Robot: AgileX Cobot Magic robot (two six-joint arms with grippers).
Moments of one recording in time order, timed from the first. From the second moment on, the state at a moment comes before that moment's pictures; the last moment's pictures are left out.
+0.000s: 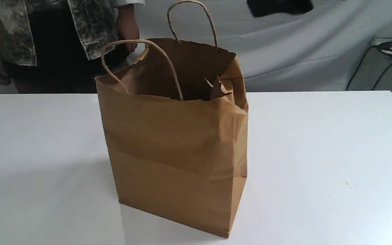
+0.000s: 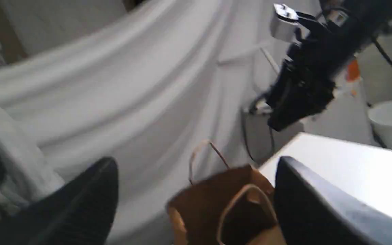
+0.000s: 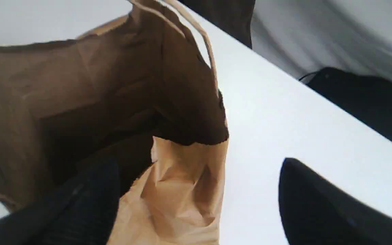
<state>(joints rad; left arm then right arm) -0.40 0.56 -1.06 -0.42 0.59 0.67 0.33 1.46 -1.59 0.32 0.89 -0.47</state>
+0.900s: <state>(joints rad) -0.40 0.02 -1.06 -0.04 0.75 0.19 0.33 0.40 -1.16 0.14 0.98 -0.47</state>
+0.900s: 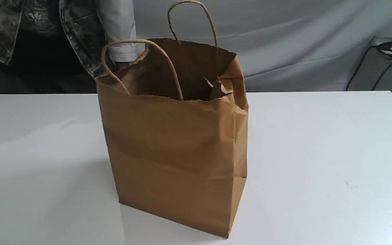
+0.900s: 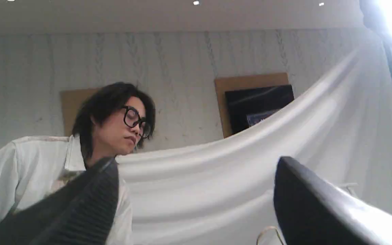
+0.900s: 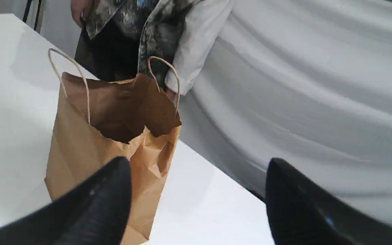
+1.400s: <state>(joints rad) -0.40 0.02 -0.69 -0.28 0.40 0.20 0.33 0.00 -0.94 -0.10 0.87 -0.21</state>
